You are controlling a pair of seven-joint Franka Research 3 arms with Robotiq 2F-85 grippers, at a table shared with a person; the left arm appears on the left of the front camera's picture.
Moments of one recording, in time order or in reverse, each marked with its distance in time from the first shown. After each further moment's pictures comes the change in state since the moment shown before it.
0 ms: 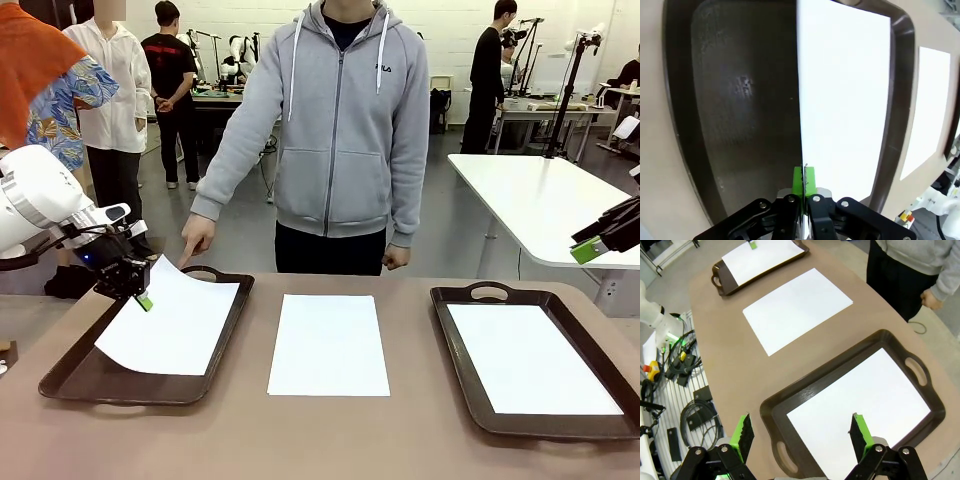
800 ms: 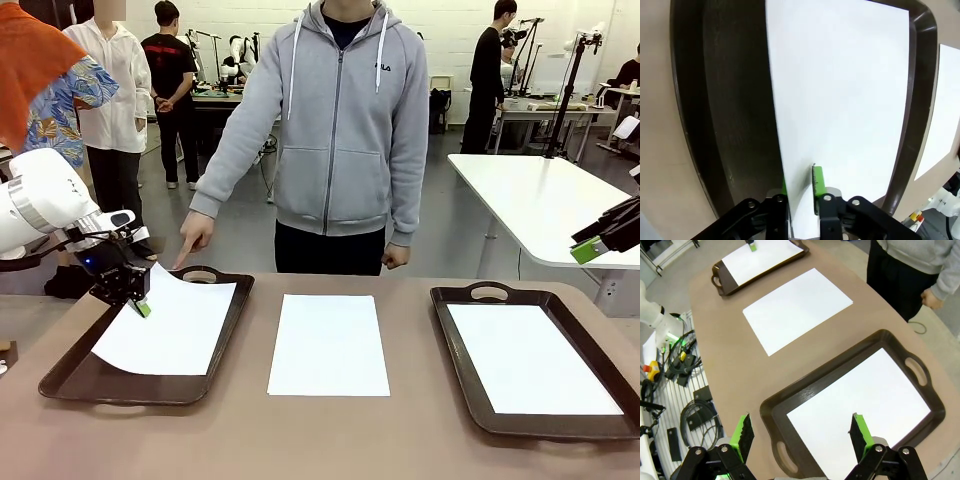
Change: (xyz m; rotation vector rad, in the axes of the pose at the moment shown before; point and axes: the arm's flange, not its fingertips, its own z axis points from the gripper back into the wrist) left arm 0.000 0.002 -0.007 0.069 0.031 -0.009; right arm 0.000 0.000 0.000 0.000 0.000 0.000
